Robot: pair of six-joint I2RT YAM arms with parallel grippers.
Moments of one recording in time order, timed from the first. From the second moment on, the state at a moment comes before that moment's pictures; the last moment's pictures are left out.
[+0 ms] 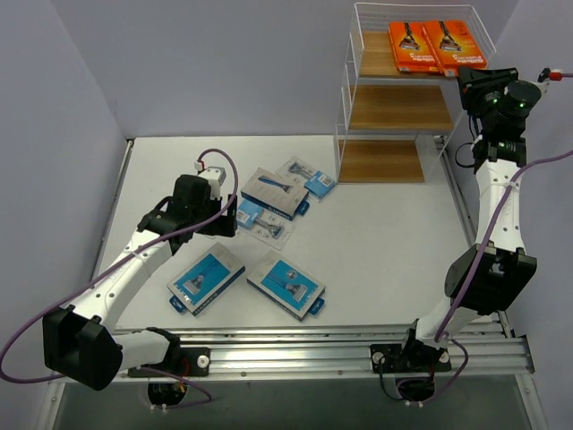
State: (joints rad) left arm -0.40 1.25 1.05 -0.57 -0.03 -0.20; right arm -0.31 1.66 1.72 0.01 -0.23 1.17
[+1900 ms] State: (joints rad) left arm -0.40 1.25 1.05 -0.57 -0.02 -0.20; right arm -0.25 1.68 1.63 0.22 -0.04 1.49
